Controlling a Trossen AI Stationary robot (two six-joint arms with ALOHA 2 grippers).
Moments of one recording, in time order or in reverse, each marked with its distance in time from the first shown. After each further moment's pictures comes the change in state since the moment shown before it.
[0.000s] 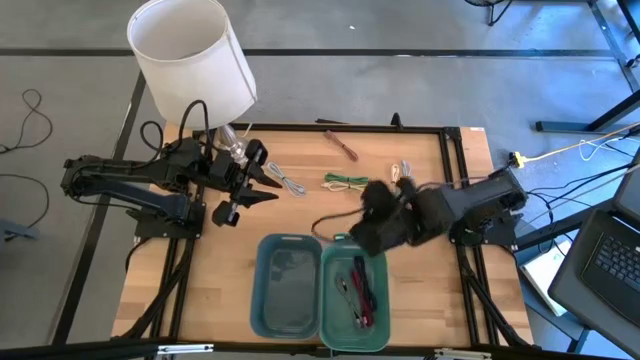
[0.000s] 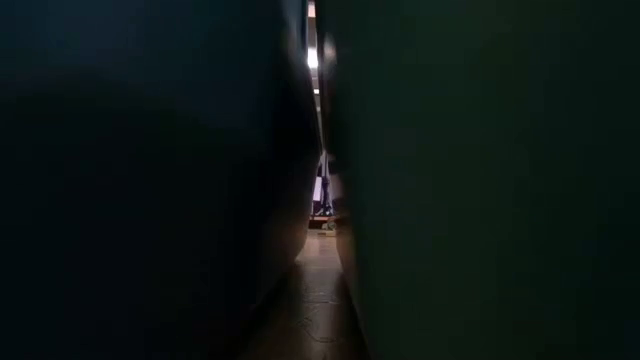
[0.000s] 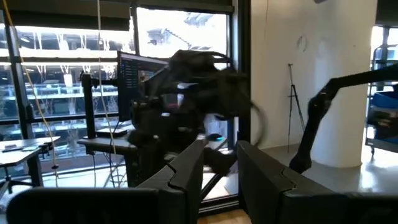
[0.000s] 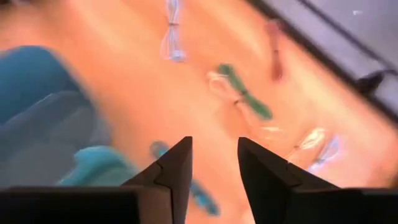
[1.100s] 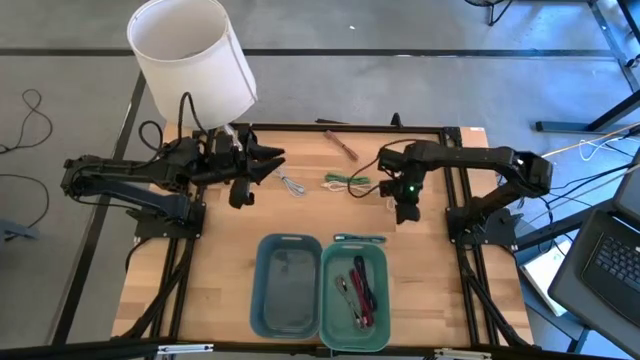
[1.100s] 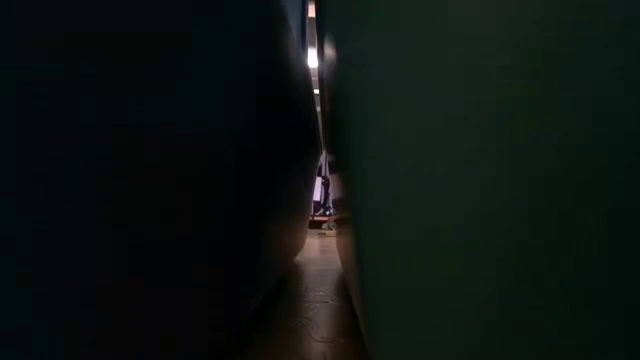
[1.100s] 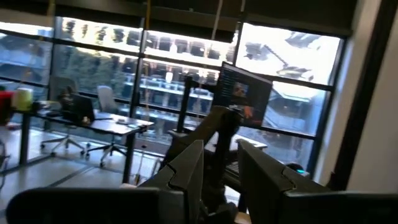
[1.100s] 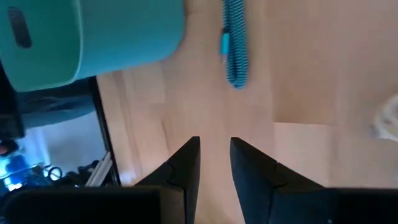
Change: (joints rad) left arm 0.000 0.000 0.000 0.023 -0.457 -0.119; right arm -0.753 -0.289 -1.080 0.486 -1.298 -1.291
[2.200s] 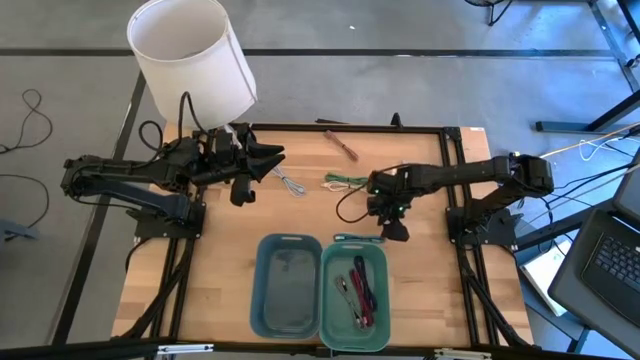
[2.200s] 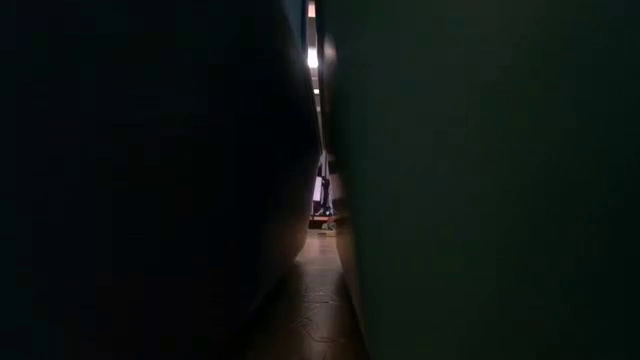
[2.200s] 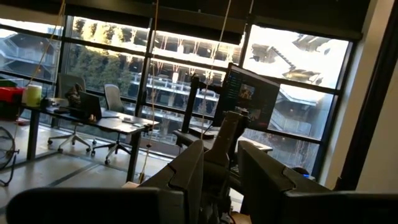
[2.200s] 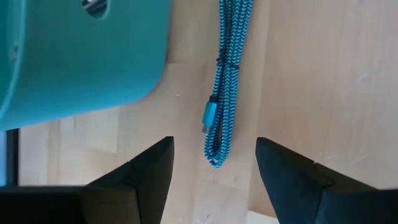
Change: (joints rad) left arm 0.000 0.000 0.000 -0.001 -0.030 -0.014; right arm 0.229 -0.001 -0.096 0.427 0.217 0.109
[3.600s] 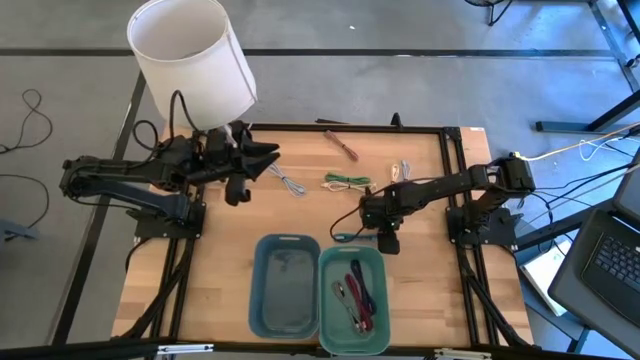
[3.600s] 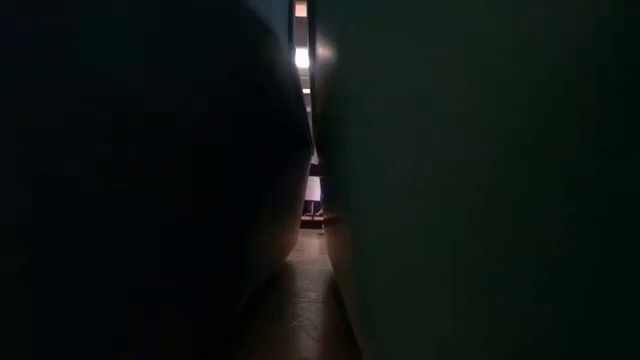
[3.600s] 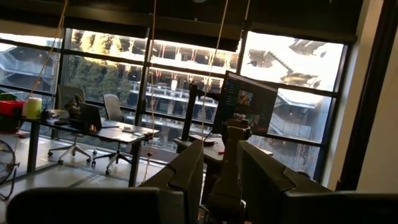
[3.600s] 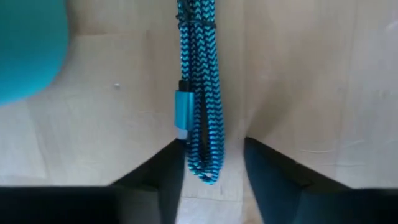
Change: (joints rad) left arm 0.000 -0.033 0.000 -0.001 0.008 0.036; right arm 0.163 0.167 0.002 0.048 0.243 0.209
